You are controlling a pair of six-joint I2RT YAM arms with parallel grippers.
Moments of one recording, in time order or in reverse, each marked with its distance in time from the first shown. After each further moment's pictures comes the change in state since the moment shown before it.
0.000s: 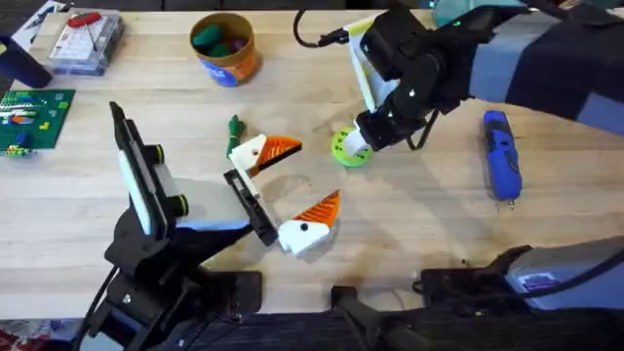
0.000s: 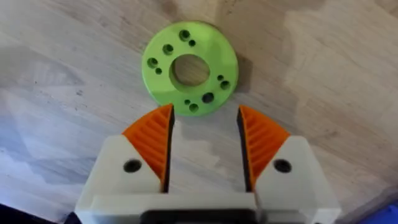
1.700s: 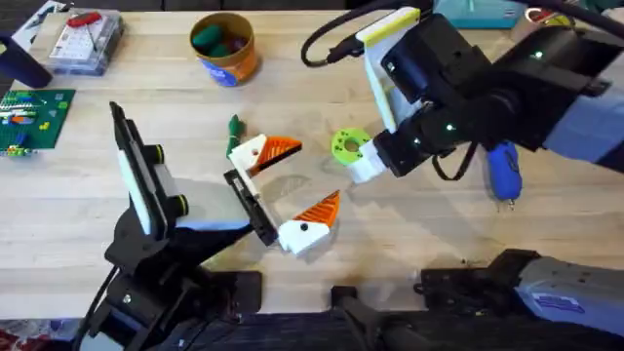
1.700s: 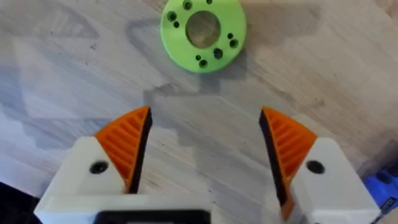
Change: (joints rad) left arm 0.000 0.000 0.000 0.000 0.000 0.000; right arm 0.096 -0.282 -0.129 -0.048 0.079 -0.003
